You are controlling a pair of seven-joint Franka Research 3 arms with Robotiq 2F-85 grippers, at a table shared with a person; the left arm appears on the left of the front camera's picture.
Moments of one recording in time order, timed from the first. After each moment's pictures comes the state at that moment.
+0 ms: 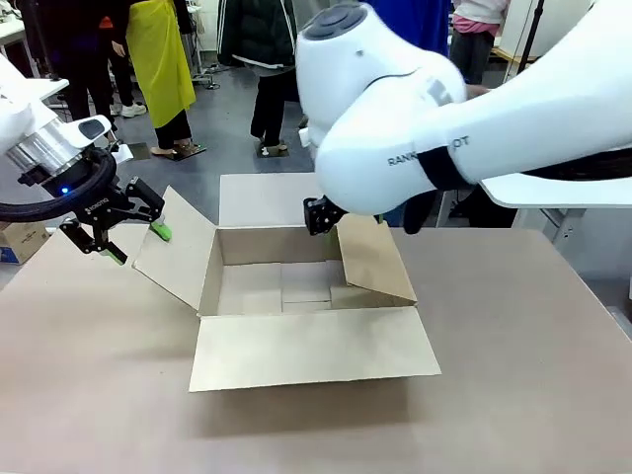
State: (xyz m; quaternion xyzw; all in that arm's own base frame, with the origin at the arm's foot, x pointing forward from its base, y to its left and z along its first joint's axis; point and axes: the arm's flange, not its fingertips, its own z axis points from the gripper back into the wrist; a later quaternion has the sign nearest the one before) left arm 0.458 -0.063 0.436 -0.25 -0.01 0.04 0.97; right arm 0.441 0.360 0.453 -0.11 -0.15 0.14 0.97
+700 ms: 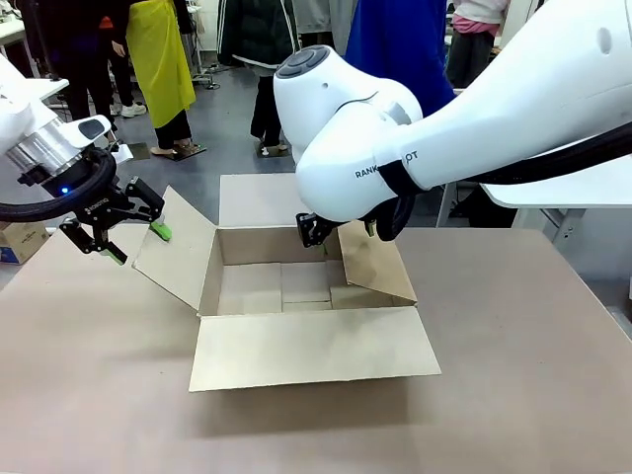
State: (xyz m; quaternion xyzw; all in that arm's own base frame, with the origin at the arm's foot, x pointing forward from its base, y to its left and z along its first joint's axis) left arm 0.458 -0.063 0.436 -0.25 -0.01 0.04 0.97; right arm 0.475 0.372 0.413 -0.14 -0.13 0.12 0.98
